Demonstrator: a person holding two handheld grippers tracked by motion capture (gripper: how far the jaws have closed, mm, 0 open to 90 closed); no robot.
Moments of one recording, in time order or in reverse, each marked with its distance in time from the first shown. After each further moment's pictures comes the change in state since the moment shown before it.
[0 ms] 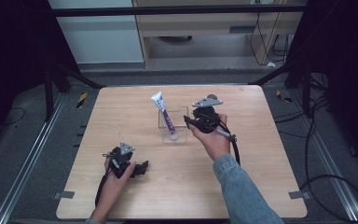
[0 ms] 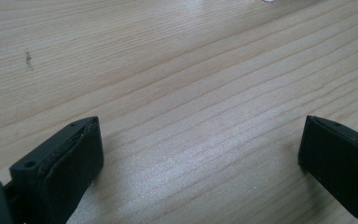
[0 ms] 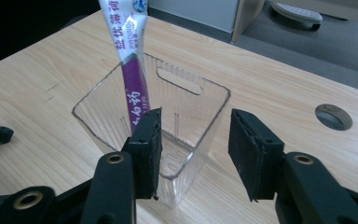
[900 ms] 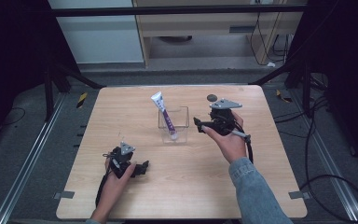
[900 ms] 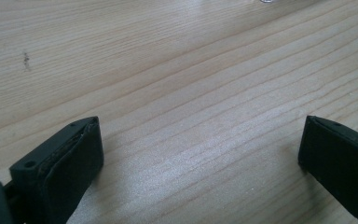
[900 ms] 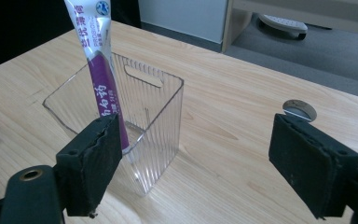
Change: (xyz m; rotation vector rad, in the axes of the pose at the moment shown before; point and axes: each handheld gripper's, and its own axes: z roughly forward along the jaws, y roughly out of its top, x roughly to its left) left arm -0.001 0.001 0.000 0.000 0.002 -0.001; right arm -0.035 -0.019 -0.022 -0.063 -0.015 0.027
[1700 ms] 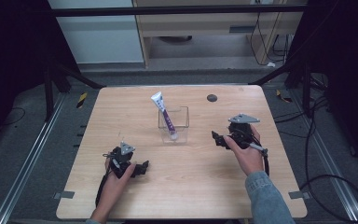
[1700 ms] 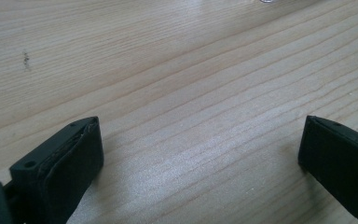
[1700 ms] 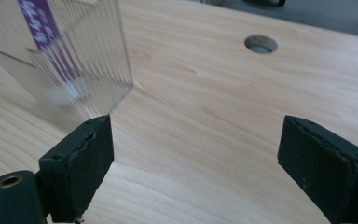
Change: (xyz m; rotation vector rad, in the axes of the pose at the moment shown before) left arm 0.000 0.000 0.000 0.000 0.000 0.000; right arm -0.040 -0.063 -0.017 0.080 -0.072 0.049
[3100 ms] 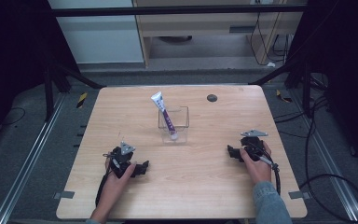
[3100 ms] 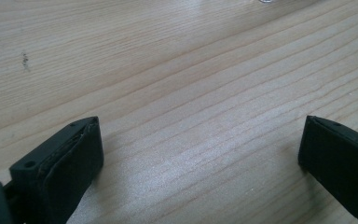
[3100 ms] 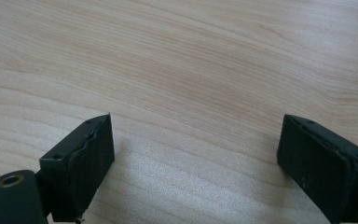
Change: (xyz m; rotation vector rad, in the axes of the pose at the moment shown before) left arm 0.000 0.000 0.000 0.000 -0.002 0.002; right arm -0.048 -0.076 0.023 0.154 -0.116 0.060
